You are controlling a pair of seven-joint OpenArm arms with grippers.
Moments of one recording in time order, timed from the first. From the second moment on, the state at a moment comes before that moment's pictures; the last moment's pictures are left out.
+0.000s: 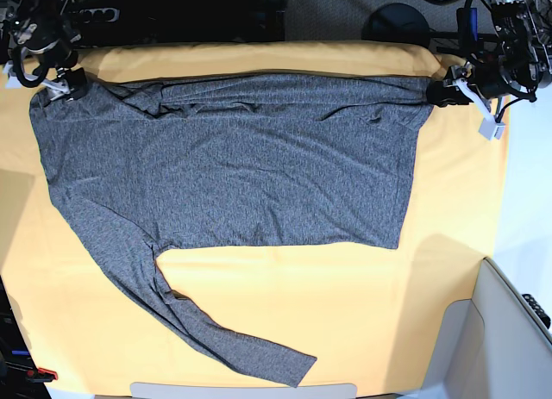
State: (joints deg) left arm 15.7 -24.6 -30.4 84.4 -57.5 -27.0 77.0; right arm -27.7 9.6 36.2 113.5 48.3 -30.3 -58.5
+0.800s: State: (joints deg) left arm 15.7 -24.6 -30.4 84.4 -57.6 -27.0 76.9; right arm -27.6 9.1 35.2 113.5 45.7 -30.1 -58.5
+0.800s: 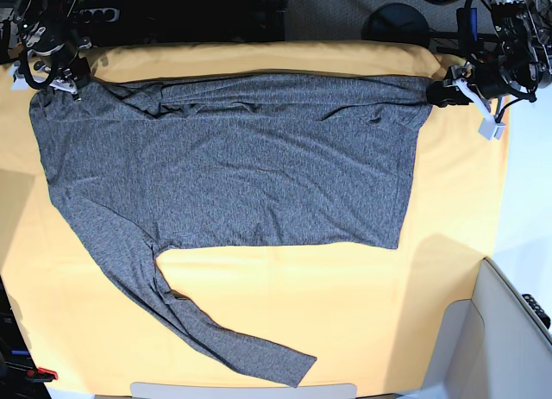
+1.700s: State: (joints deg) left arm 15.7 -24.0 -30.6 84.4 -57.4 -27.0 76.5; right arm -27.6 8.7 40.4 110.1 45.9 -30.4 -58.5
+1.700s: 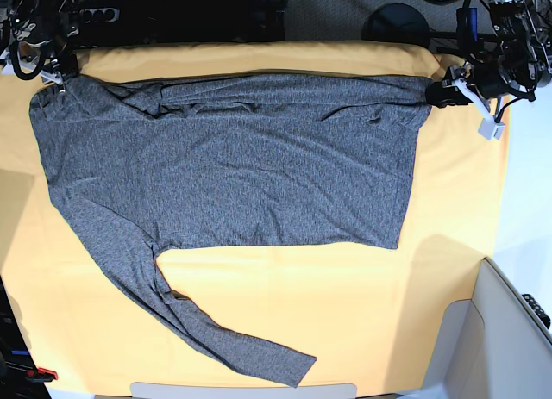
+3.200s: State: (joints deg) left arm 15.7 -24.0 -30.6 84.4 -57.4 -27.0 76.5; right arm -20.3 8.6 35.6 115.1 45.7 -30.3 -58.5
